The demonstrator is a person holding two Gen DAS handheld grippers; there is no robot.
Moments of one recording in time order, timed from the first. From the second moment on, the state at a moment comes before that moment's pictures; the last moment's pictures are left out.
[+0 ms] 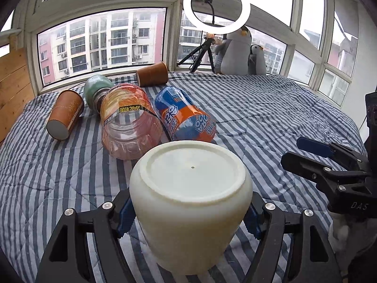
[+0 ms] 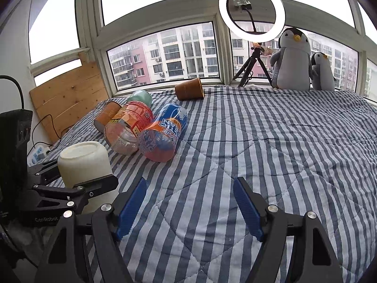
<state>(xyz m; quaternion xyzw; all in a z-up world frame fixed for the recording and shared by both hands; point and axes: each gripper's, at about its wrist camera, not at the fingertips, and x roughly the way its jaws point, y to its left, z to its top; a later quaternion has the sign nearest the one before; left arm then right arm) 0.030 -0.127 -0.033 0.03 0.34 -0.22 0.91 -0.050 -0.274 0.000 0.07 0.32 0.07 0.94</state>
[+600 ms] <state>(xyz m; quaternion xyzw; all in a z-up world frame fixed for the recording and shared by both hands) -0.083 -0.083 -0.007 0.02 0.17 -0.17 0.97 -0.133 -0.219 0.019 0.01 0.17 -0.02 0.98</state>
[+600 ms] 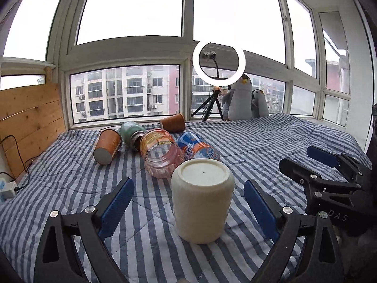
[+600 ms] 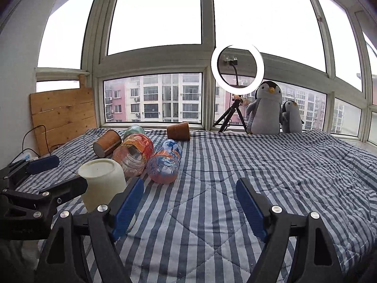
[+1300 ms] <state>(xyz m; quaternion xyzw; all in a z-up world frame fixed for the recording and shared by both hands) -0.173 -0.016 -0.027 -0.02 0.12 -0.04 0.99 -0.221 -0.199 0.015 0.02 0.09 -0.07 0.99</state>
